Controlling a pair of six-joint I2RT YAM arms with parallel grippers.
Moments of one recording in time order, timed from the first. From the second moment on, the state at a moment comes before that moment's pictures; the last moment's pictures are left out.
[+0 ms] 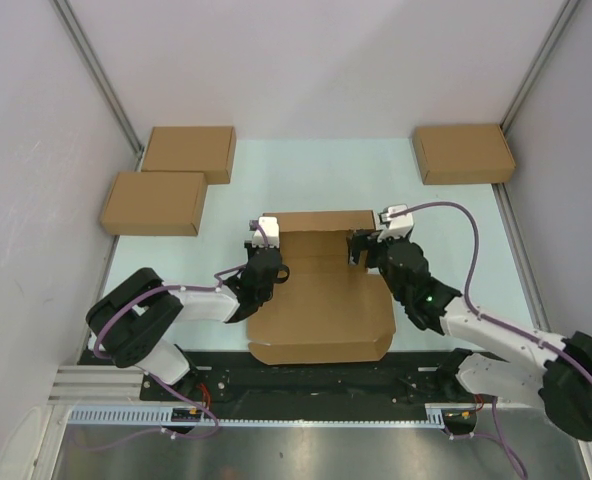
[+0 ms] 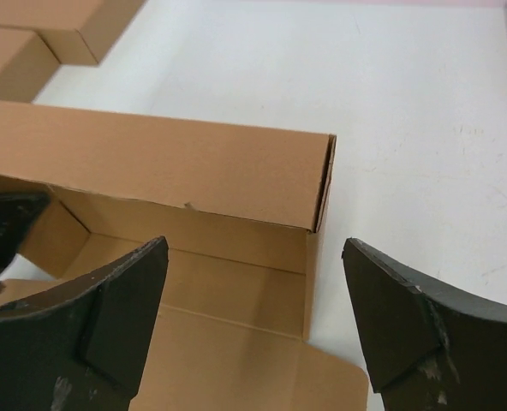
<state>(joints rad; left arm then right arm) -0.82 1.53 0.52 0.64 -0.77 -0.23 0.76 1.06 0.53 0.34 0.46 0.23</state>
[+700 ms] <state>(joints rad) -0.82 1.53 0.52 0.66 -0.77 -0.23 0.26 1.17 0.65 0.29 -0.26 0.76</state>
